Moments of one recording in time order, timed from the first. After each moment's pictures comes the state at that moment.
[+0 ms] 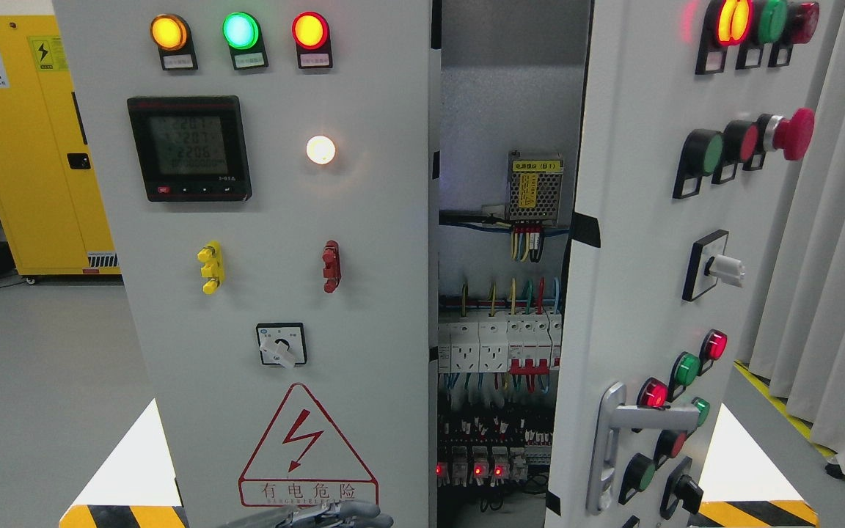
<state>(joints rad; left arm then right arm) -0.48 0.56 -0.31 -1.70 0.93 0.39 -0.88 0.00 0.00 0.14 -0.10 -0.06 0.12 0.03</state>
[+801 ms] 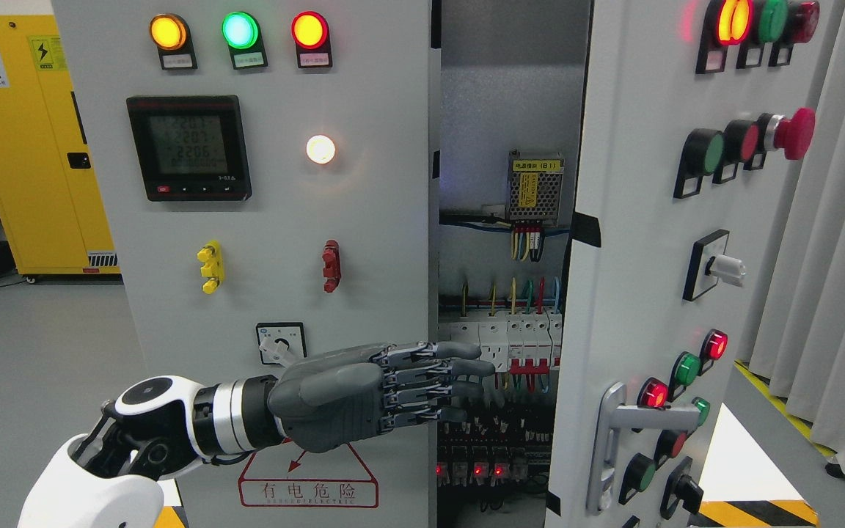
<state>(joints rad) -0.93 0.35 -0.36 -1.52 0.96 0.62 -0.88 0.00 0.00 0.14 -0.10 -0.06 0.12 0.03</state>
